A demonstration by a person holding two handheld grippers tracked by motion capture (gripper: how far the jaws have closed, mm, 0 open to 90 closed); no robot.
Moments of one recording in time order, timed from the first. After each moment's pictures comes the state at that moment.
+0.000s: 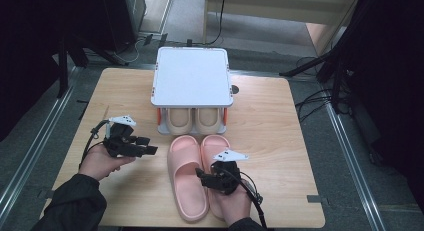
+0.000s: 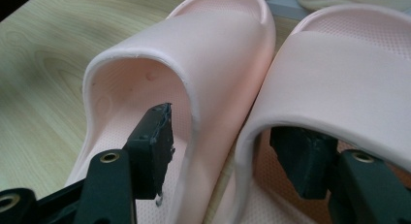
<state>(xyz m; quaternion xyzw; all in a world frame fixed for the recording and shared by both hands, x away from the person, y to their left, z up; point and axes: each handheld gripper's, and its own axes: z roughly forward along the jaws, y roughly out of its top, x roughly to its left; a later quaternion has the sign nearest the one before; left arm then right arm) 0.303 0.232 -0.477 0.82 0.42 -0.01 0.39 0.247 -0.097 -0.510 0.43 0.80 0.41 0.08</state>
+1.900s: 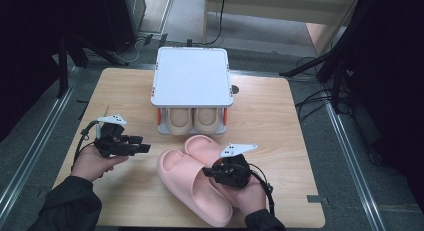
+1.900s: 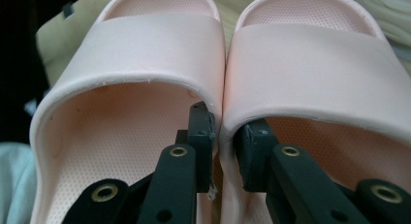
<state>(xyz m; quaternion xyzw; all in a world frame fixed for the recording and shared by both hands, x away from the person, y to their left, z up) 0.300 0.252 -0.475 0.80 0.44 0.00 0.41 0.259 -0.122 -0.479 0.31 0.85 0.42 0.00</state>
